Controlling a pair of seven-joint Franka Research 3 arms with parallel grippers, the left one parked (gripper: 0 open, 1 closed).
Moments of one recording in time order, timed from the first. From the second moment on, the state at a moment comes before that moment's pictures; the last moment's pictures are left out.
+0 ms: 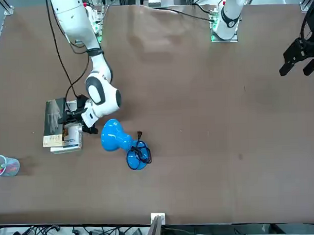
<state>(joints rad) 0.66 0.61 -0.23 -1.88 -1.08 1.70 0.81</state>
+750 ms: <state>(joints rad) 0.71 0.61 -0.23 -1.88 -1.13 1.69 0.90</state>
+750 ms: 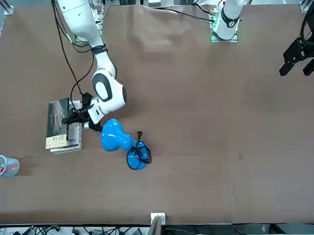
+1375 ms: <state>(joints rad) 0.71 0.68 -0.23 -1.89 -1.18 1.69 1.02</state>
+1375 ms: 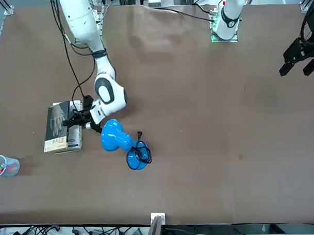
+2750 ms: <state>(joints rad) 0.74 0.70 -0.23 -1.97 -1.23 1.74 1.13</state>
